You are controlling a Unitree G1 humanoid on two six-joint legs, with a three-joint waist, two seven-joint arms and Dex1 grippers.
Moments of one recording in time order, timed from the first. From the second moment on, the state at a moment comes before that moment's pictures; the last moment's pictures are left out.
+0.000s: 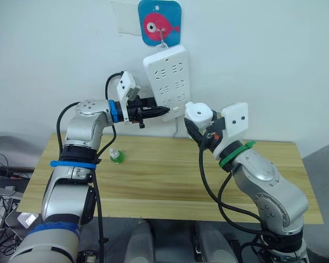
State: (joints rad) left arm -0.91 0.50 -0.01 0.49 -0.30 0.29 -1.17; right arm -0.36 -0.16 0.14 -0.79 0.36 0.94 0.03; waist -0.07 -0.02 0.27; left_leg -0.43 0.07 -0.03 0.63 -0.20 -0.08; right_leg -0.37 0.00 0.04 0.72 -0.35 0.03
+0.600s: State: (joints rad) left arm -0.43 0.57 0.09 -0.18 -0.40 0.58 -0.90; right arm -0.30 0.02 -0.37 -0.66 0.63 0.96 -0.01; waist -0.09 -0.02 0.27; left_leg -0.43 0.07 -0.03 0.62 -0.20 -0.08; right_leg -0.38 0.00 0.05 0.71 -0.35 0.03
